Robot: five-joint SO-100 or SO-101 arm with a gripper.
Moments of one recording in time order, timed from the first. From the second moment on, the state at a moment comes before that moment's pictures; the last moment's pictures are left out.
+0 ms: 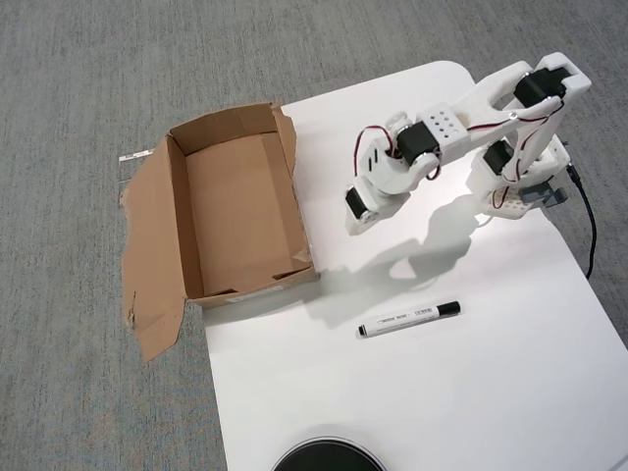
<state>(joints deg) -11.7 100.1 100.1 60.1 0.1</state>
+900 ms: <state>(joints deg) -13.1 99.1 100.1 60.1 -52.1</state>
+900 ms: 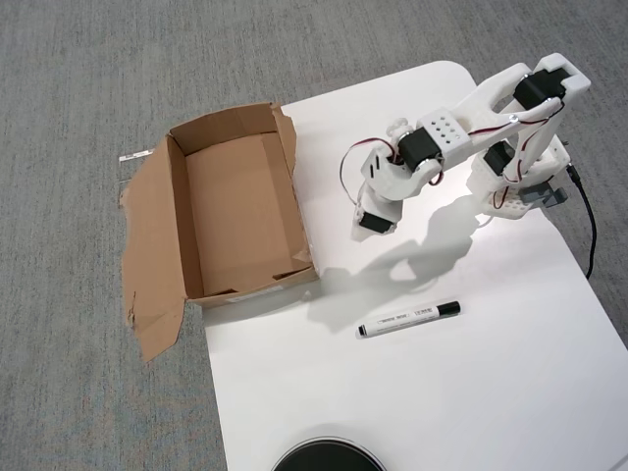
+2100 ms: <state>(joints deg) -29.3 89.0 100.1 60.0 -62.3</state>
